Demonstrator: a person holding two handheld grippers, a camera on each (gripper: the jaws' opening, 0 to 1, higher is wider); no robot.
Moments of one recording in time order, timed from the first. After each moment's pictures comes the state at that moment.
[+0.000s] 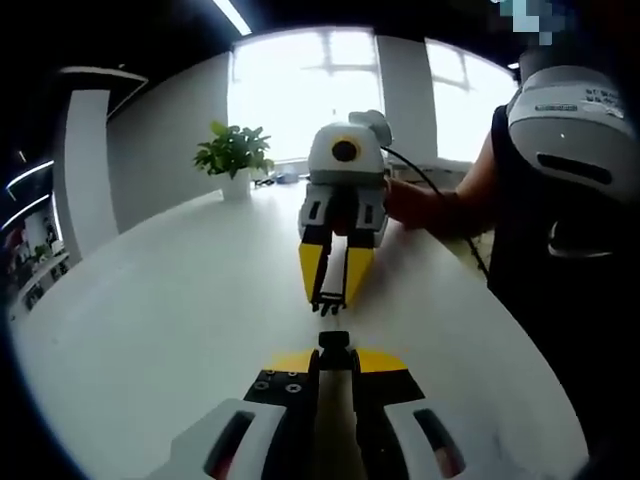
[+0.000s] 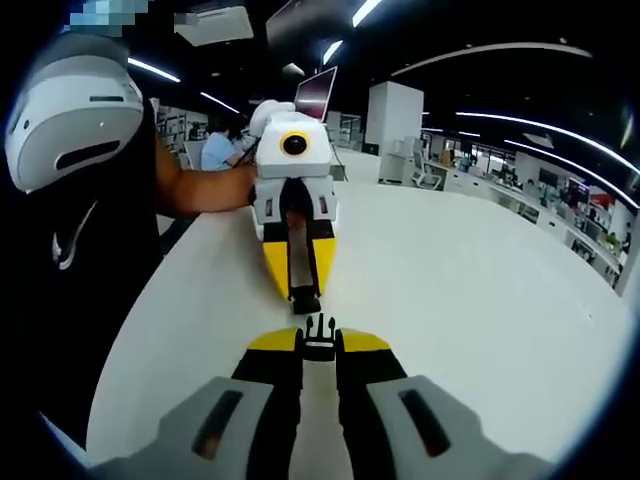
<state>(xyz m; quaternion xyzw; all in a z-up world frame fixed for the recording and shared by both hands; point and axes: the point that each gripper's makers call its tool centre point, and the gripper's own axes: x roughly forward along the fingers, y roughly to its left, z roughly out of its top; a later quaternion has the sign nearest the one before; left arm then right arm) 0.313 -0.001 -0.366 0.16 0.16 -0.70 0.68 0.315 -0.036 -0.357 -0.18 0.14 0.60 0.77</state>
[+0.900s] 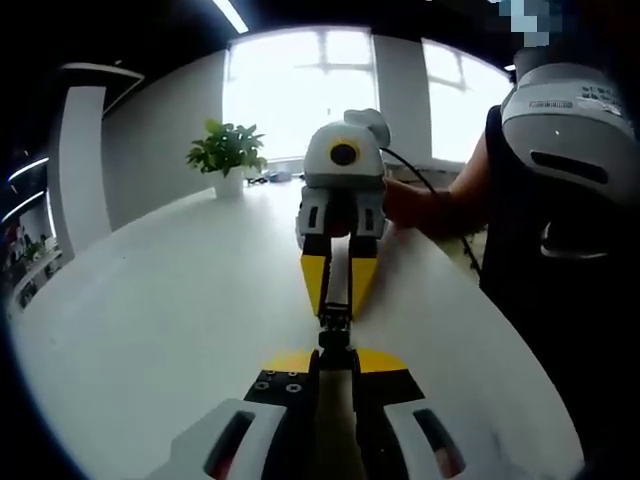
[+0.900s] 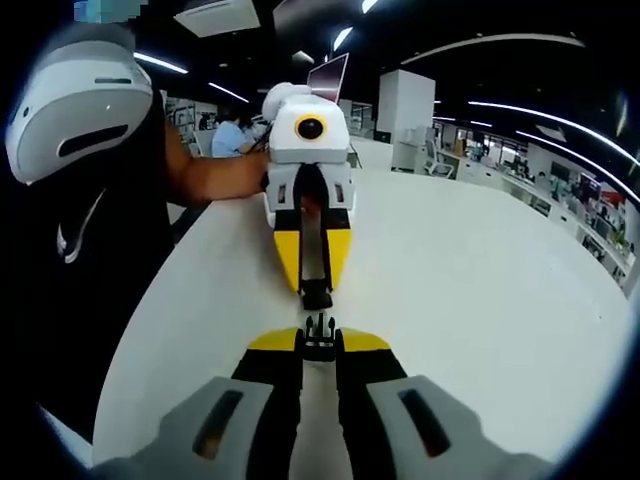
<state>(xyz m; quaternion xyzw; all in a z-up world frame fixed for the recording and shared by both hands) 0.307 -0.002 -0.371 0.17 0.17 -0.71 0.66 0.303 -0.030 -0.368 -0.20 0.16 0.62 0.74</state>
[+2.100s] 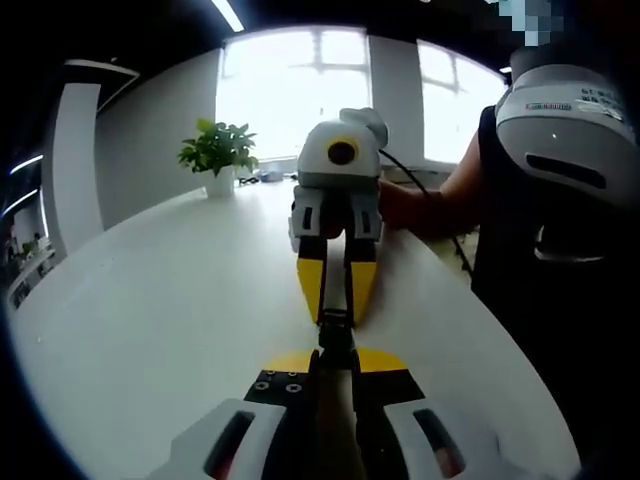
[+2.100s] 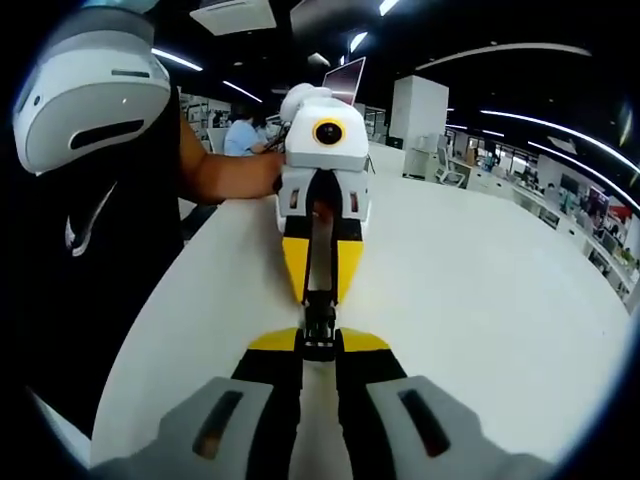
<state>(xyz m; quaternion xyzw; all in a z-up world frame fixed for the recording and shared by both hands) 0.297 -0.005 -0.371 0.16 0.17 -0.72 0.65 0.294 -0.024 -0.366 -0.21 0.15 0.64 0.73</state>
